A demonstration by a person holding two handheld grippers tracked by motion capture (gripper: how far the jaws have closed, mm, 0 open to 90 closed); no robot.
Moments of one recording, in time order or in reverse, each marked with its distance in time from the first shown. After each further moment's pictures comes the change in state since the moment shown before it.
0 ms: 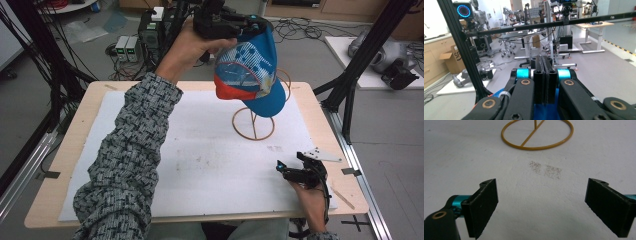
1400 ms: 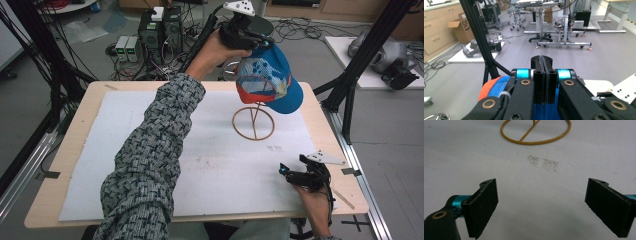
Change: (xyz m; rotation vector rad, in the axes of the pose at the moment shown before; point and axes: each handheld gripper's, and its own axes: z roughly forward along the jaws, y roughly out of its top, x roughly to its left) left arm 0.054 -0.064 0.063 0.242 0.094 -0.057; right arm -0.003 -0.005 -0.008 0.014 0.000 0.002
